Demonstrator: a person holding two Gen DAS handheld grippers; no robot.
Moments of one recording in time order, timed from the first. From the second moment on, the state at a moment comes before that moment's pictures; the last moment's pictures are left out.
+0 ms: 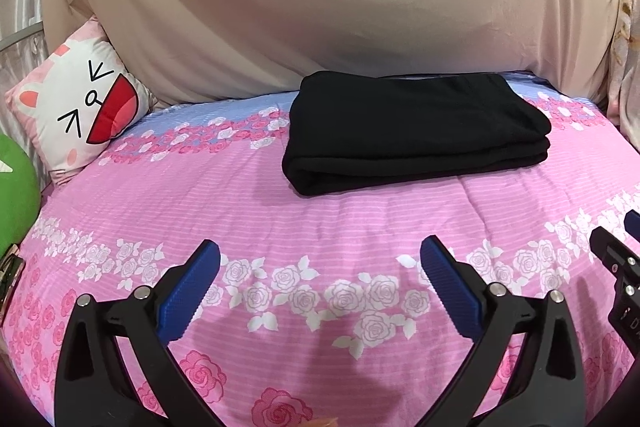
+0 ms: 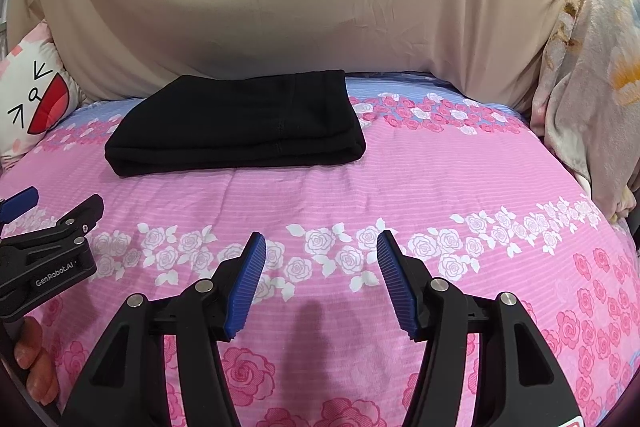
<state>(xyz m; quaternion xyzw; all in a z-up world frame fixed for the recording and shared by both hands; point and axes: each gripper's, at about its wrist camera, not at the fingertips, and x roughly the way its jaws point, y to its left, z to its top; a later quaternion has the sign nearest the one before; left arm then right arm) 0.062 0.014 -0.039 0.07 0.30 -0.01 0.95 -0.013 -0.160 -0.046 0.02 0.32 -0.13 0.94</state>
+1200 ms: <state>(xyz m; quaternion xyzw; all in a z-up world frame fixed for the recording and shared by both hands) 0.061 0.013 -0.041 0.06 0.31 -0.01 0.95 -0.013 -0.165 -0.048 0.02 0.33 -0.13 0.94</state>
